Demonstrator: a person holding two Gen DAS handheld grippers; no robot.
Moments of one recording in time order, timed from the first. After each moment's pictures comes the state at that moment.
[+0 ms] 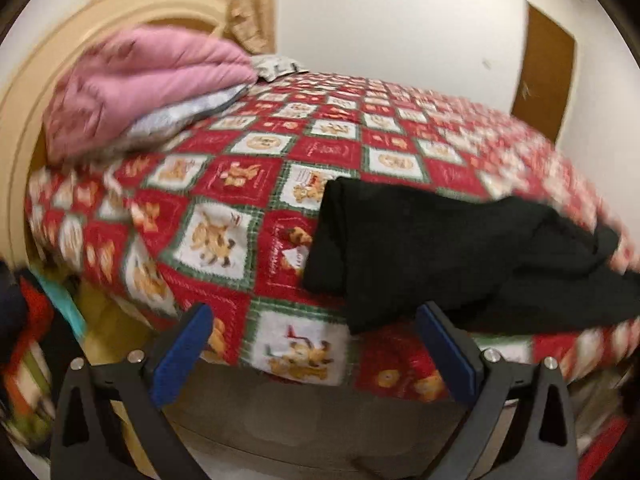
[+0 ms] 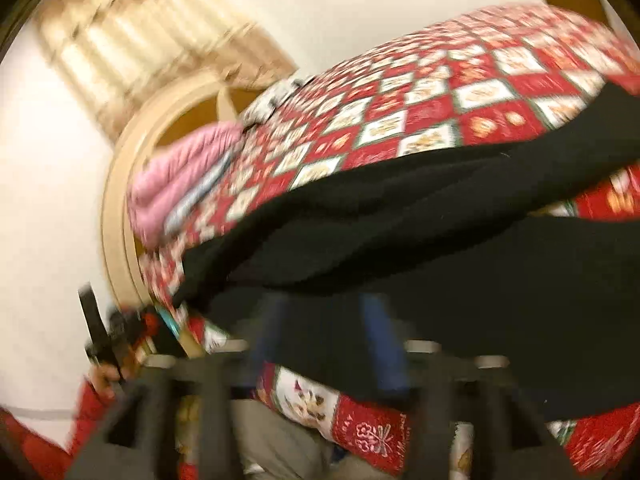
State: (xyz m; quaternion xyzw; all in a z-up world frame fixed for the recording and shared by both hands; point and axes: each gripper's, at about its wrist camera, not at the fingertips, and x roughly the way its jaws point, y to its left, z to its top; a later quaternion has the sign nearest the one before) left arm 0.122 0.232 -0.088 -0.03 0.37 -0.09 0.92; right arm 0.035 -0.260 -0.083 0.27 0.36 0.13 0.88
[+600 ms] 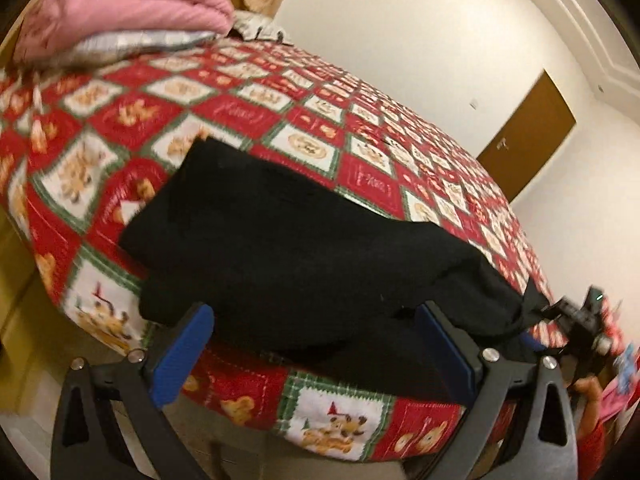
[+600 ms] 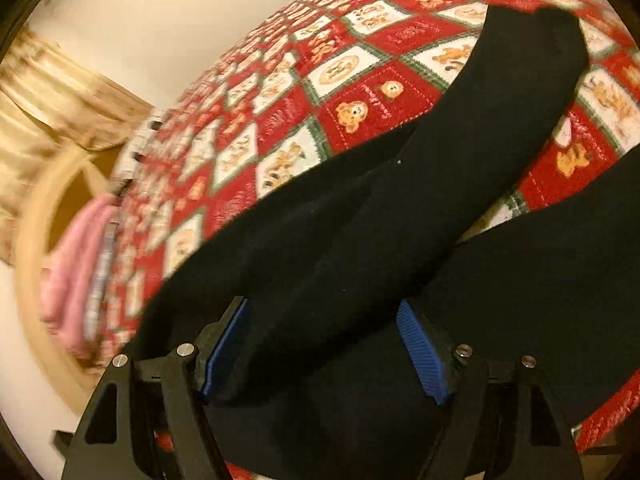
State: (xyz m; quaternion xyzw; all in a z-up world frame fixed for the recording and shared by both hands) left arm 0.148 0.151 -0.104 -0.20 0.41 -0.16 0.88; right arm 0.118 -0.283 -0.101 0.34 0.43 -0.11 0.83
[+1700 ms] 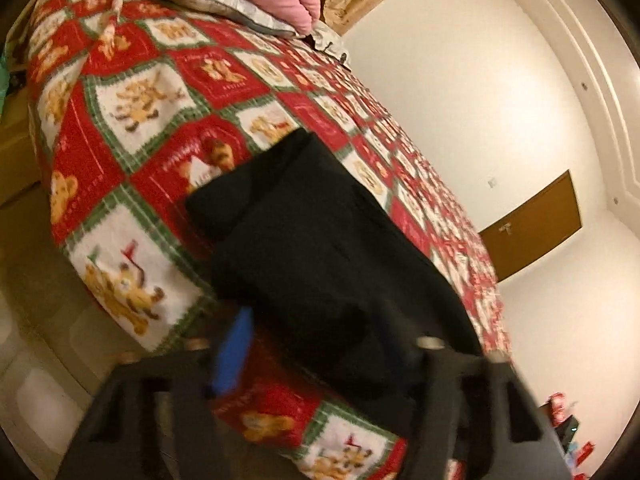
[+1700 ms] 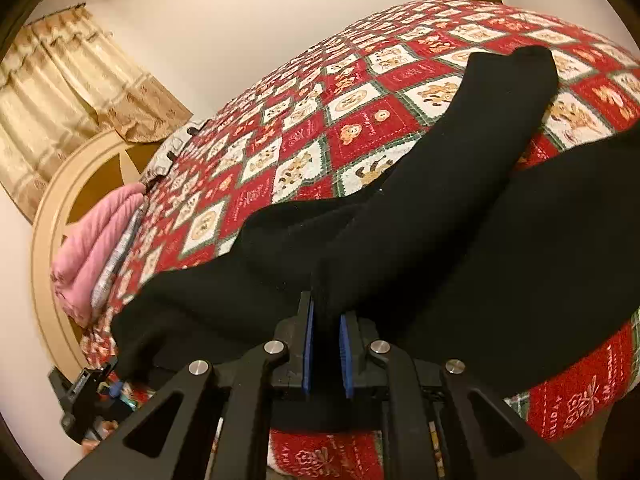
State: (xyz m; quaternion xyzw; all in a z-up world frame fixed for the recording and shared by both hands) left arm 0.143 0.203 -0.136 -0.34 0.37 -0.10 0.86; right arm 0.033 -0.284 -0.095 0.29 0.36 -0.06 0.88
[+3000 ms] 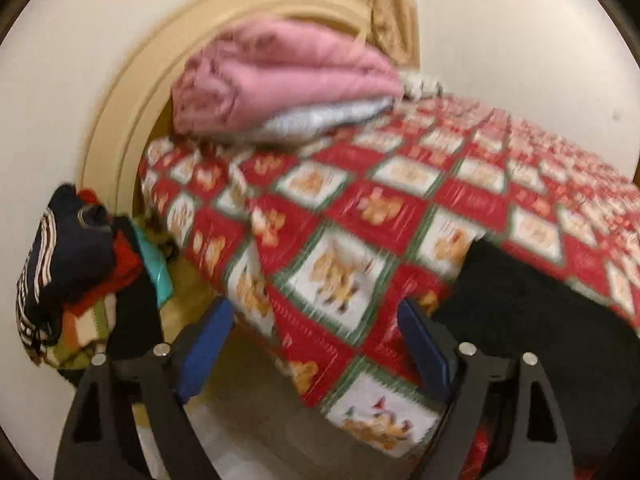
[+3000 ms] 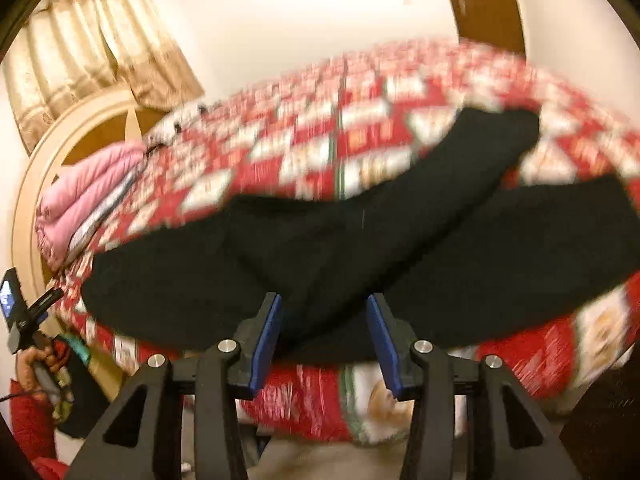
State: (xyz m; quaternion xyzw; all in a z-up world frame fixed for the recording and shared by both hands) left arm 0.156 0.239 -0.078 -0.05 0.32 0.17 0.93; right arm -0.018 -0.254 -0.071 0.17 0.34 -0.08 0.92
